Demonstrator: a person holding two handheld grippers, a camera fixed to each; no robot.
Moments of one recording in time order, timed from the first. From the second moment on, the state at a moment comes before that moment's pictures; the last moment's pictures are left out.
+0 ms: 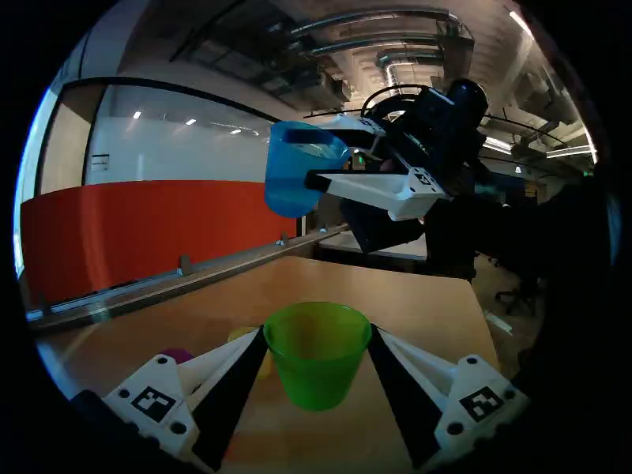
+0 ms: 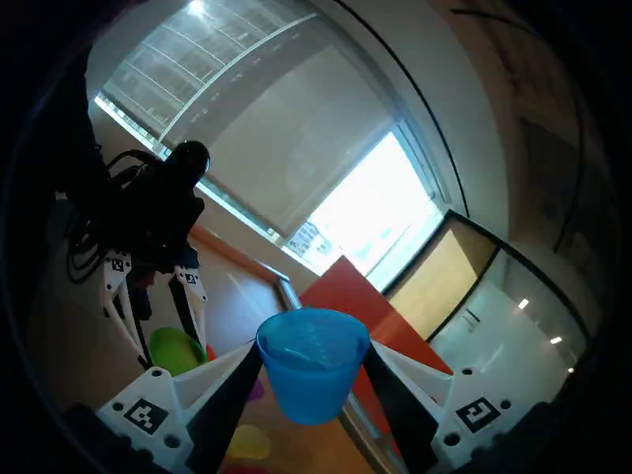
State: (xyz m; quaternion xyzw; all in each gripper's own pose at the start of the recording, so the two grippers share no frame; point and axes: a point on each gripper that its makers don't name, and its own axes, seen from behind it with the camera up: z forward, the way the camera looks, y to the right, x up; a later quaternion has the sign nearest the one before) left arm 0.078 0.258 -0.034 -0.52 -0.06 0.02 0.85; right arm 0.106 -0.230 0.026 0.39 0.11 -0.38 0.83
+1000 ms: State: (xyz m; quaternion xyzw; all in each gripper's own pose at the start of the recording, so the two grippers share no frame) left arm 0.087 0.264 -0.033 -0.52 -0.04 0.02 0.85; right arm 0.121 -0.247 0.037 0.37 0.15 -0.49 0.78
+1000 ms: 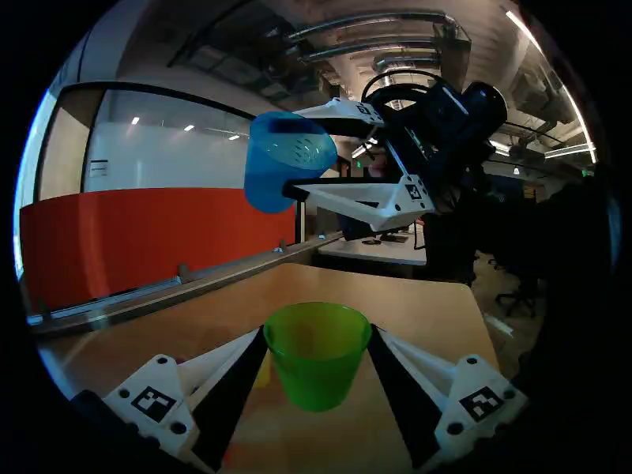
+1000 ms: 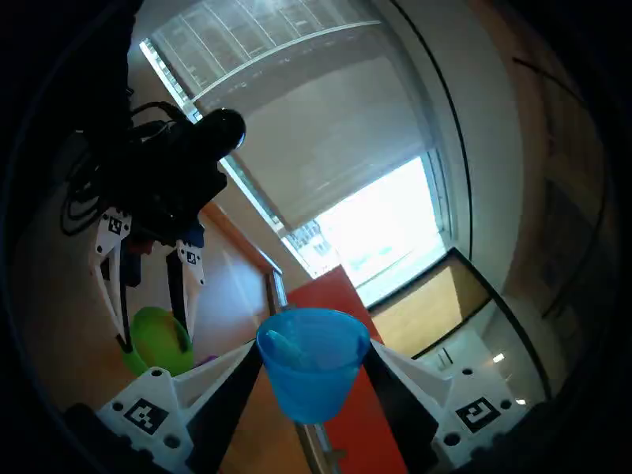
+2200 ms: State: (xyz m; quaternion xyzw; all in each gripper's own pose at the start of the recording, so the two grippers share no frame) left arm 0.088 0.265 -0.032 -0.52 -0.04 0.02 0.85; right arm 0.122 -0.248 0.044 0.34 0.18 -0.56 0.74
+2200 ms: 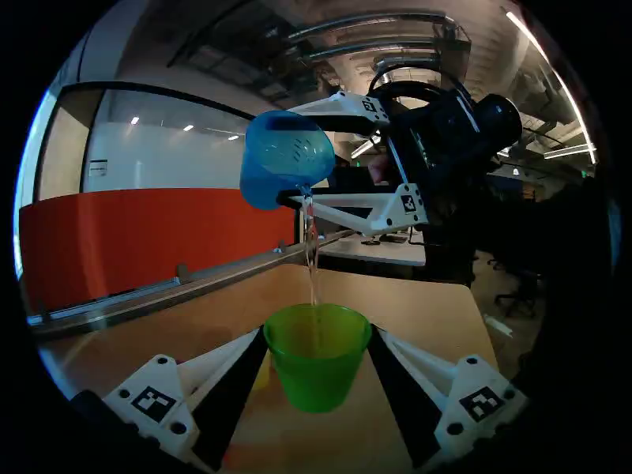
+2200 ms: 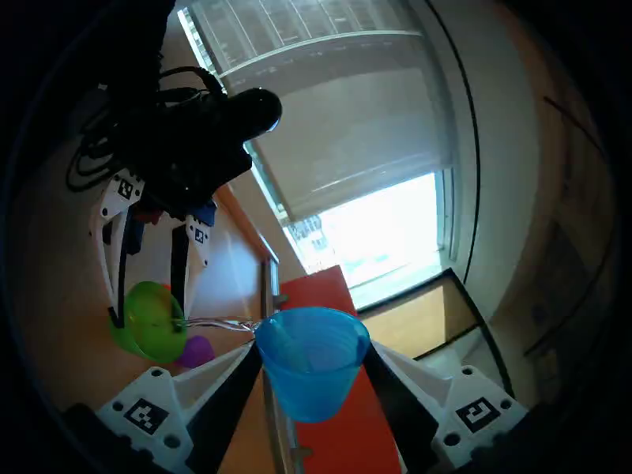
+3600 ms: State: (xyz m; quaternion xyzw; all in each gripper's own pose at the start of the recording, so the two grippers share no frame) left arm 0.091 0.263 -0.030 -0.52 -0.04 0.02 0.85; right arm 0.134 -0.252 0.045 0.32 0.20 -0.60 0.70
